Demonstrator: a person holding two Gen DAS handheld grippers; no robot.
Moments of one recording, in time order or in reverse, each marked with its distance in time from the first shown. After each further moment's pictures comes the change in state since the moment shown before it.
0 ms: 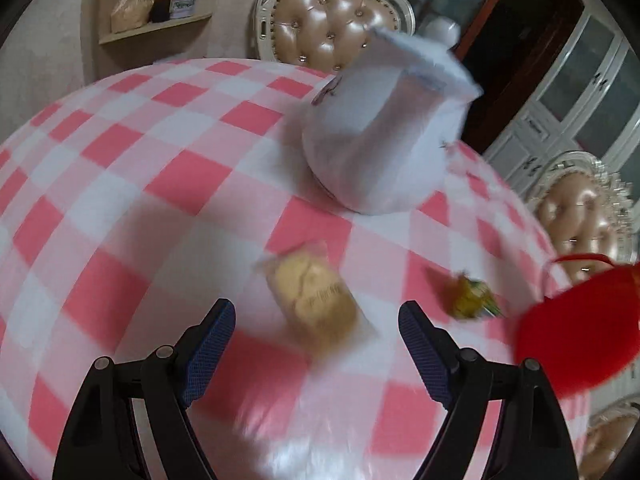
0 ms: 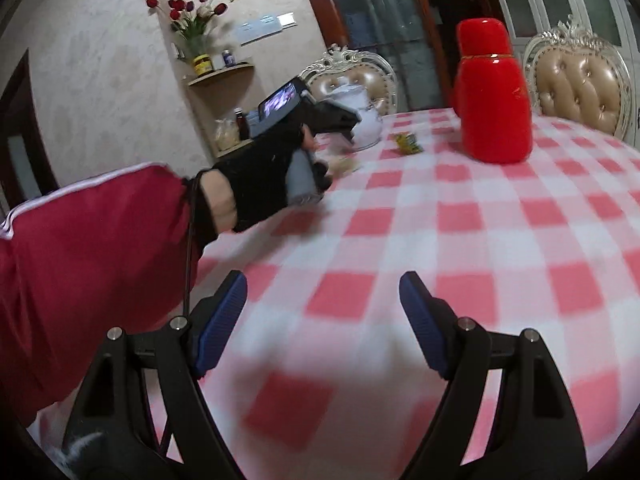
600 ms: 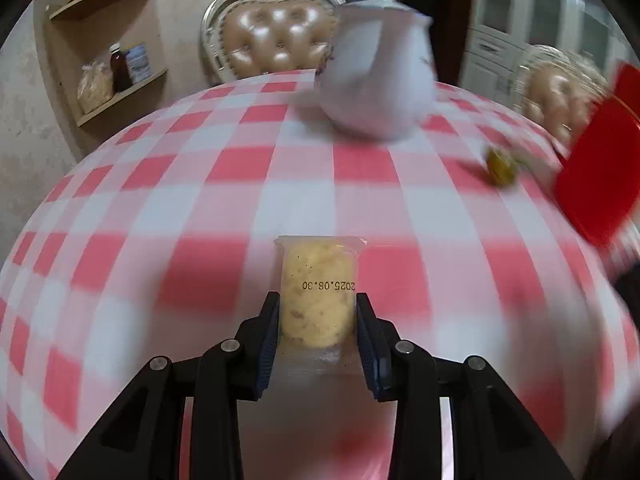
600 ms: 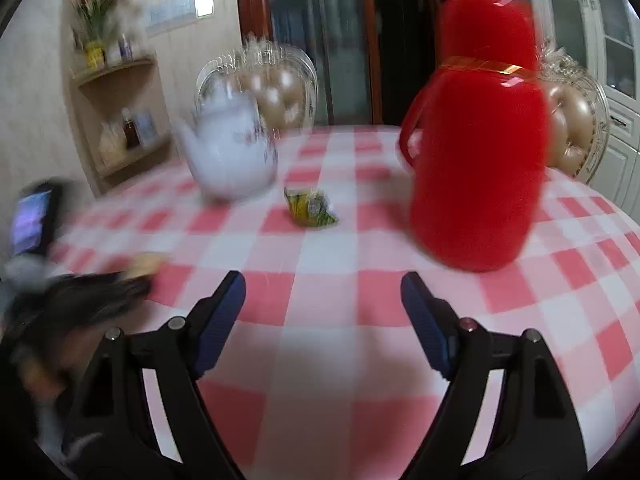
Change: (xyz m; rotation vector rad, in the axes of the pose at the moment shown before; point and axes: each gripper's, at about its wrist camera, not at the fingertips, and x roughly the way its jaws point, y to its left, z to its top) left arm -0.056 0.060 -0.079 0.409 -0.058 0.019; right arm 0.197 -0.020 0.111 0.011 0.059 -0.334
